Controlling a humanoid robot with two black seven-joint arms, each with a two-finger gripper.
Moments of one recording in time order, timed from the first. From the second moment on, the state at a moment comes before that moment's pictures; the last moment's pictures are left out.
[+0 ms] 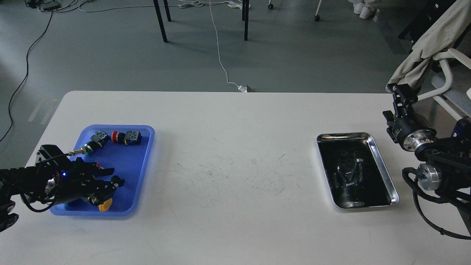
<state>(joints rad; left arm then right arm) -0.61 0.86 -0.18 -1.04 1.98 0.11 -0.49 0.79 -0.67 0.06 0.99 -0.03 -0.28 0.49</state>
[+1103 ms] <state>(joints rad) -0.61 0.87 -0.14 -1.07 1.98 0.11 -0.49 0.77 -0.67 0.06 1.00 -0.03 -0.28 0.49</state>
